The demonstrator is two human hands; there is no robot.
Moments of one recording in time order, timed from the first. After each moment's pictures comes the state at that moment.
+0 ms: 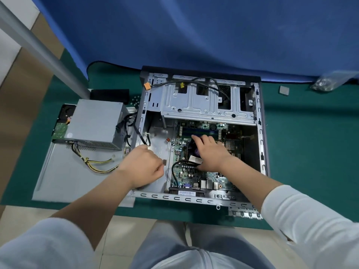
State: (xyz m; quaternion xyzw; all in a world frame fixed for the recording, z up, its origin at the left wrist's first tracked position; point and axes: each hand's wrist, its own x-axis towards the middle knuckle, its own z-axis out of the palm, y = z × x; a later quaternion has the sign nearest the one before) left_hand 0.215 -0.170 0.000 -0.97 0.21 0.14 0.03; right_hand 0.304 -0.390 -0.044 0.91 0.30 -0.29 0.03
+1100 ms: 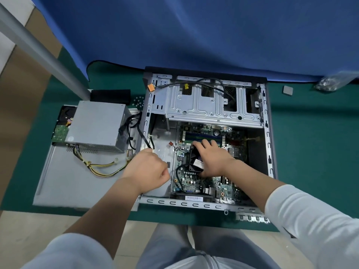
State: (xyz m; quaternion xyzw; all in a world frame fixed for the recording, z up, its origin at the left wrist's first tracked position) left_hand 0.220 -0.170 -0.001 -0.97 0.20 0.15 0.02; right_hand 0.304 -0.383 -0.053 0.90 0.30 -0.32 0.01
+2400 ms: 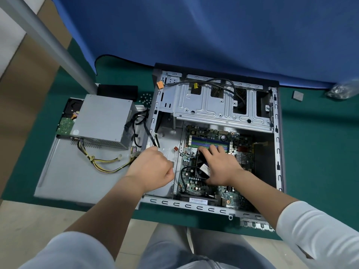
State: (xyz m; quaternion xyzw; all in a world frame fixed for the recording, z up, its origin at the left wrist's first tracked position) left_hand 0.218 -0.168 -0.006 -0.97 0.20 0.13 0.02; right_hand 0.292 -0.391 -0.061 0.90 0.32 -0.29 0.05
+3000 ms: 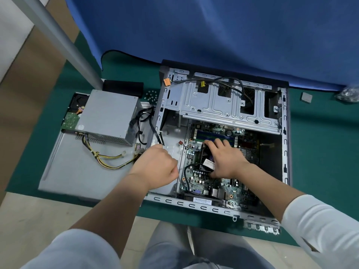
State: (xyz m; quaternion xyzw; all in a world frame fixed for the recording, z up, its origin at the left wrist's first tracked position) left_hand 0.218 -0.168 -0.006 -0.97 0.19 0.14 0.01; right_hand 0.311 -0.386 -0.057 0.90 0.33 -0.29 0.05
